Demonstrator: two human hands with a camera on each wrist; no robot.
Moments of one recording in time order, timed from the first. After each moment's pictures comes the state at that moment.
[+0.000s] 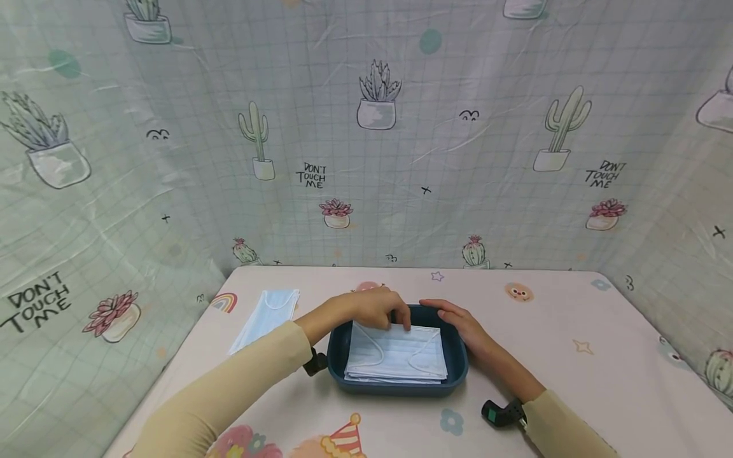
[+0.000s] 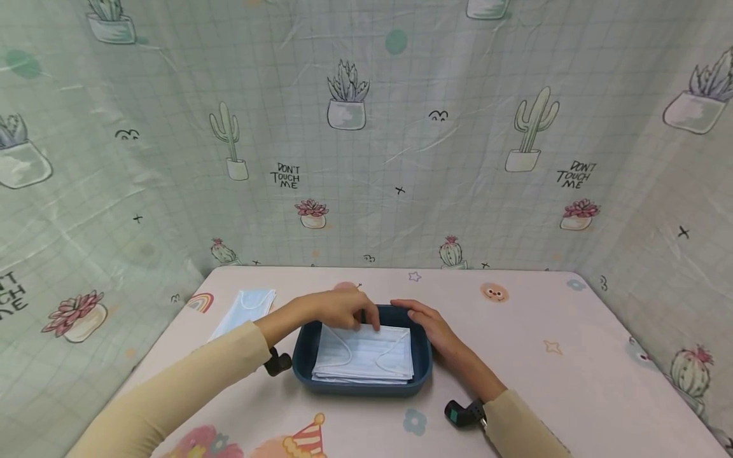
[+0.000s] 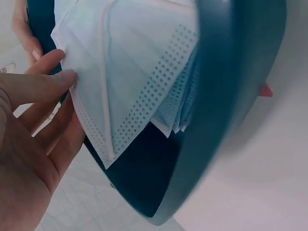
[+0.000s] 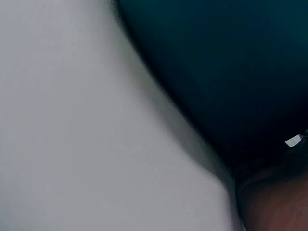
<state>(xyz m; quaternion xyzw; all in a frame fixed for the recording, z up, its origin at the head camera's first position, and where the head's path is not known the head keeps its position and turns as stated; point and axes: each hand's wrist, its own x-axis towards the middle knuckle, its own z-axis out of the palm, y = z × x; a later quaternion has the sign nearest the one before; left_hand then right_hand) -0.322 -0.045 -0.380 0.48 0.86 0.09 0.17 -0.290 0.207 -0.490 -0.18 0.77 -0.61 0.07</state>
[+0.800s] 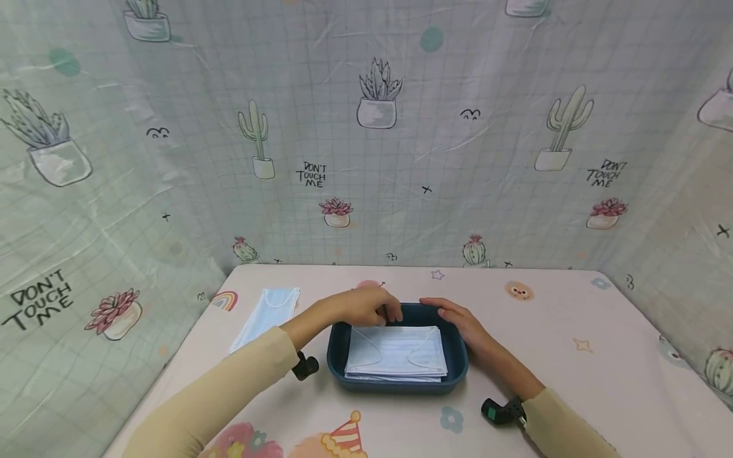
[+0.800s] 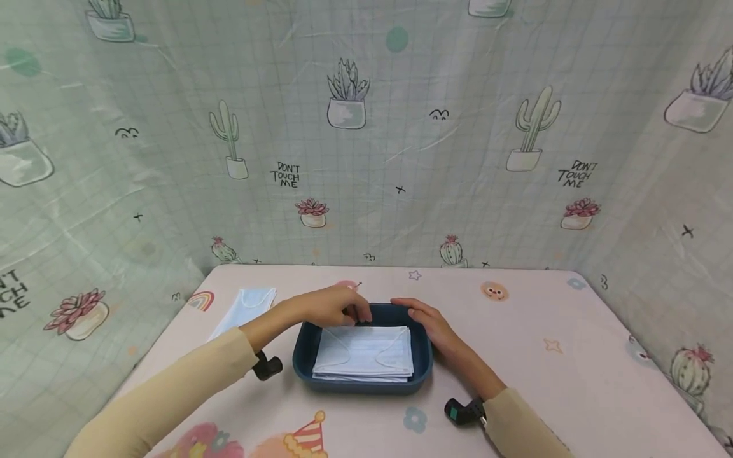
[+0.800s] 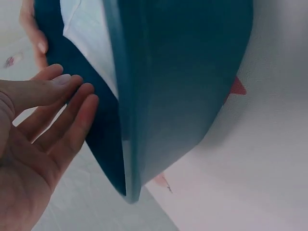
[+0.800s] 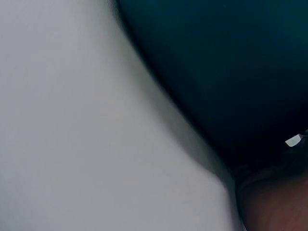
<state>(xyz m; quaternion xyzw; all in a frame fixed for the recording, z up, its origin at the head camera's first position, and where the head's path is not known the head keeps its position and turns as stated) -0.323 -0.068 -0.381 0.46 0.86 0.16 0.16 -0.290 0.207 -0.486 -0.19 0.76 -0.62 0.08</state>
